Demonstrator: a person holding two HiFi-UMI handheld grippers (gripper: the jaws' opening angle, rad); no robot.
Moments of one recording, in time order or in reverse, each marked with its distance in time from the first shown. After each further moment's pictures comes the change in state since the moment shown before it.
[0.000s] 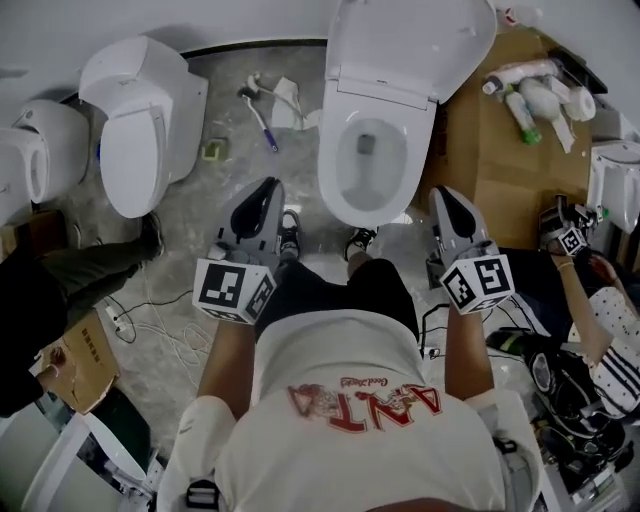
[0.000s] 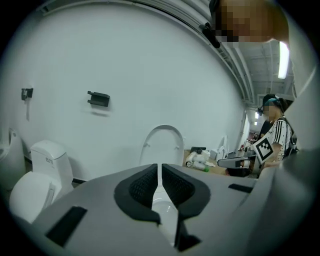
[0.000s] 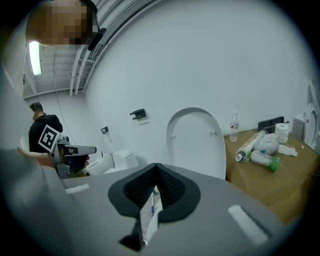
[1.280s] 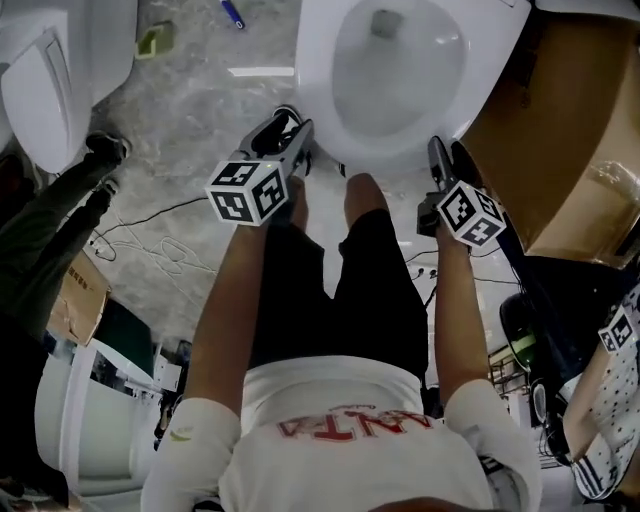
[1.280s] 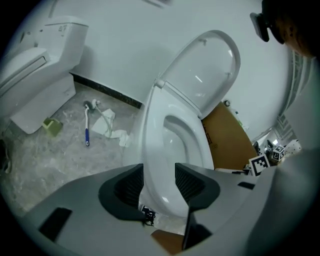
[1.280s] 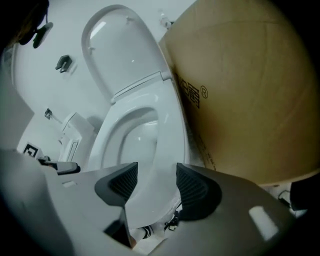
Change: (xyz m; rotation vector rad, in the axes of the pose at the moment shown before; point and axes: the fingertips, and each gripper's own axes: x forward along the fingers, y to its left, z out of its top) left arm 0.150 0.053 -0.456 -0.501 0.590 0.018; right arm 0.092 -0.171 -0.432 0.464 0.493 -0.342
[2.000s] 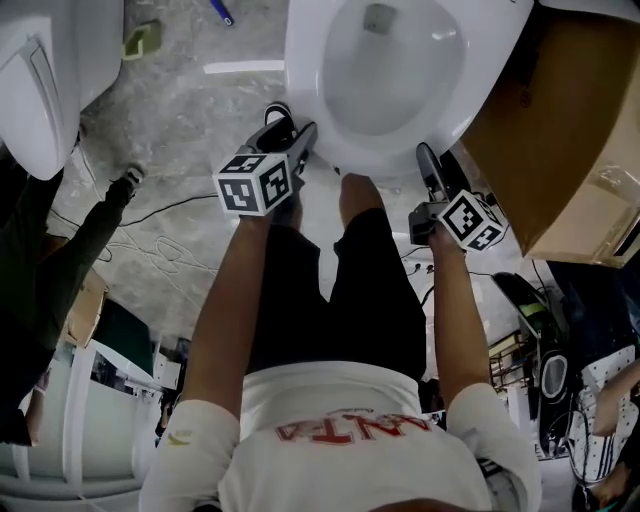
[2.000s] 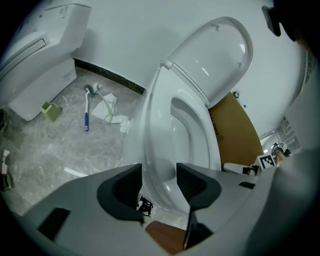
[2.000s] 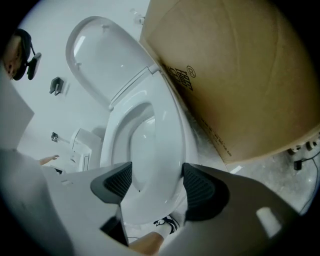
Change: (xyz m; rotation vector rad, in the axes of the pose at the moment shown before) left arm 0.033 0.013 -0.039 -0.059 0.123 0.006; right arm 0.000 0.005 -0.026 0.220 0.036 0.116
